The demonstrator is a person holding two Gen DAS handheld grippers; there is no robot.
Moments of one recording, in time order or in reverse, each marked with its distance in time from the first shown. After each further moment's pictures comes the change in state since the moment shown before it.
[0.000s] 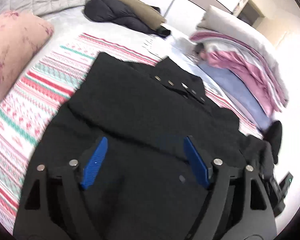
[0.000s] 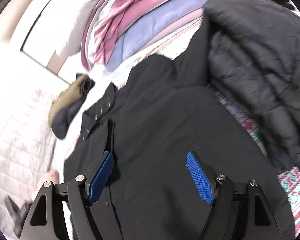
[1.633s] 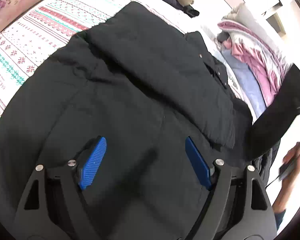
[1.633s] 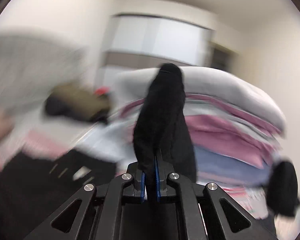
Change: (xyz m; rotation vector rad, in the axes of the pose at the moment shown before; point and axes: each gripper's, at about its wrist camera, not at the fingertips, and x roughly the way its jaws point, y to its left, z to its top) left arm 0.056 0.068 -0.039 -0.224 0.148 -0.017; right arm 0.027 0.203 0.050 -1.104 -0.437 -0.143
